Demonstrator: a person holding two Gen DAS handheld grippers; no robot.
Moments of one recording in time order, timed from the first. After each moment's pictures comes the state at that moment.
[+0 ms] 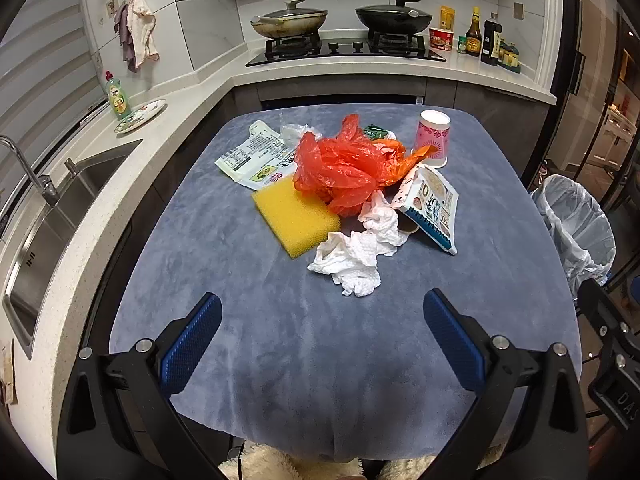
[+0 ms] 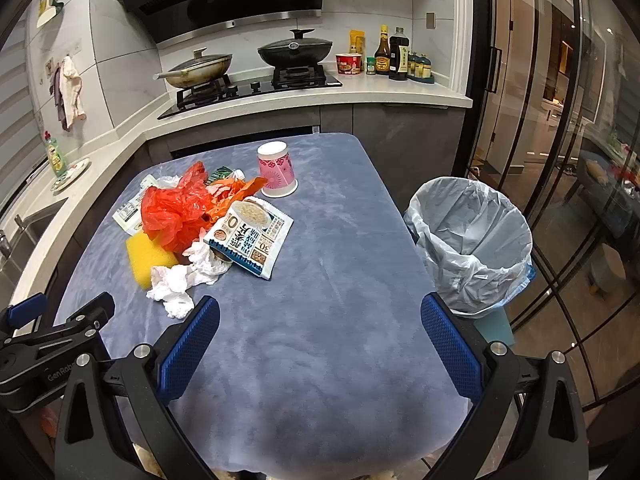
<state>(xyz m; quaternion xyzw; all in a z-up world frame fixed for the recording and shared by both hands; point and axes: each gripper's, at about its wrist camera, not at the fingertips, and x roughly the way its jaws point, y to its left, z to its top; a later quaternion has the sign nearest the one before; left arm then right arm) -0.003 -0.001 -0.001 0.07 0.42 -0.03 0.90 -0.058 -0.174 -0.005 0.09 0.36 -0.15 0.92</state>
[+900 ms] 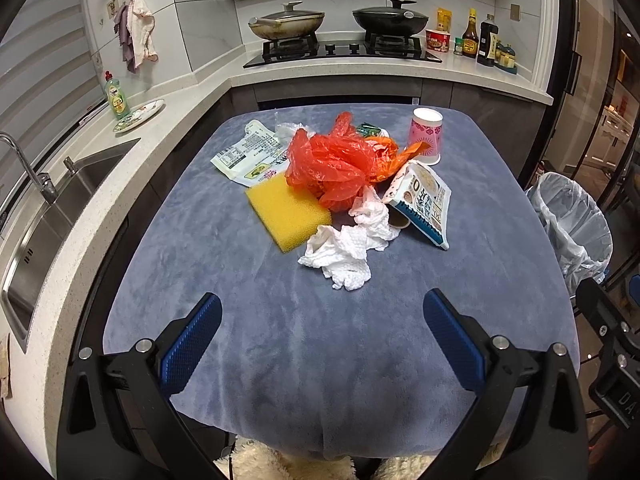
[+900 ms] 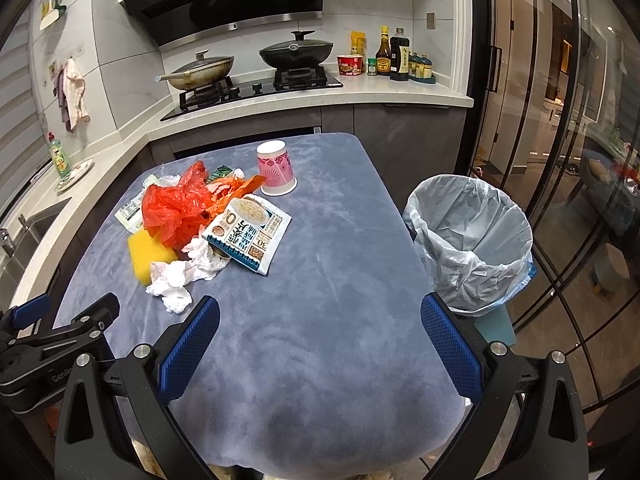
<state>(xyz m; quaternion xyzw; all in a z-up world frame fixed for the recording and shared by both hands) -0.014 -0.008 -0.008 0.06 0.42 -0.04 0.91 -0.067 -0.181 -0.010 0.09 0.36 -0.13 0.92</state>
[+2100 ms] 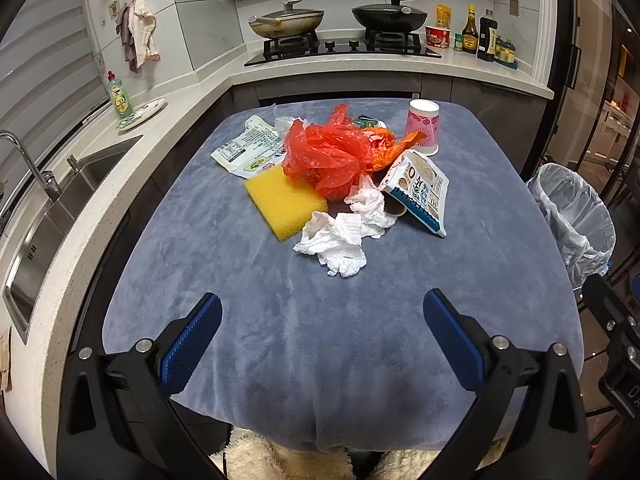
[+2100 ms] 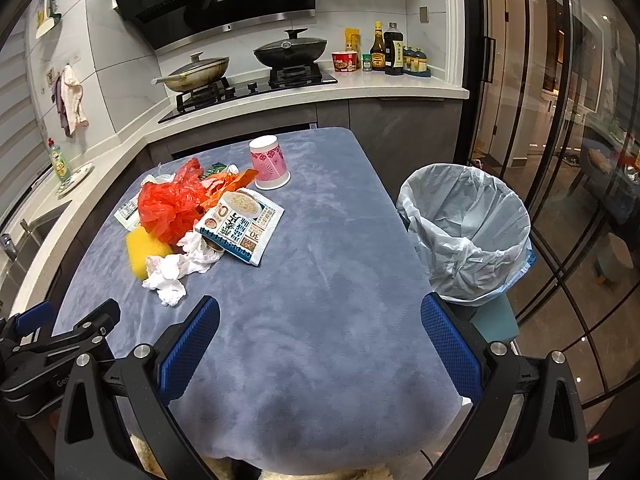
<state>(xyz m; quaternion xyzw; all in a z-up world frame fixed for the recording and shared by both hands) -0.027 -0.016 -0.015 0.07 0.41 -0.03 0.91 -0.080 -0.194 -0.019 0.10 0.36 -0.13 0.92</state>
